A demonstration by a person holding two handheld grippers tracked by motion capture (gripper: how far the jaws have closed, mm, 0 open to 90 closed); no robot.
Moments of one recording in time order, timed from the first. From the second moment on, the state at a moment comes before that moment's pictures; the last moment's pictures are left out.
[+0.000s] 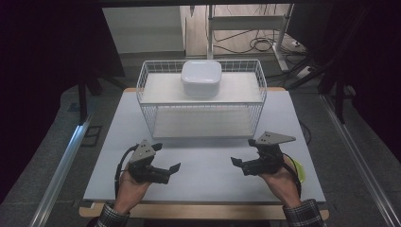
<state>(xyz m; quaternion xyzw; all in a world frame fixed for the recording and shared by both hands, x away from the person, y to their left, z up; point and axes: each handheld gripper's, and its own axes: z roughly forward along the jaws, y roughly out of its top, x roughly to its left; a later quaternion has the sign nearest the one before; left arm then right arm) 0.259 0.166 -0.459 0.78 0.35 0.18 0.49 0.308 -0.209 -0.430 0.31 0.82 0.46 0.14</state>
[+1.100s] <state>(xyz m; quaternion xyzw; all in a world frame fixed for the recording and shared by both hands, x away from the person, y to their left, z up) 0.233 0.182 -0.512 0.80 0.37 0.20 0.42 0.272 -0.225 -0.475 0.36 0.83 0.40 0.16</state>
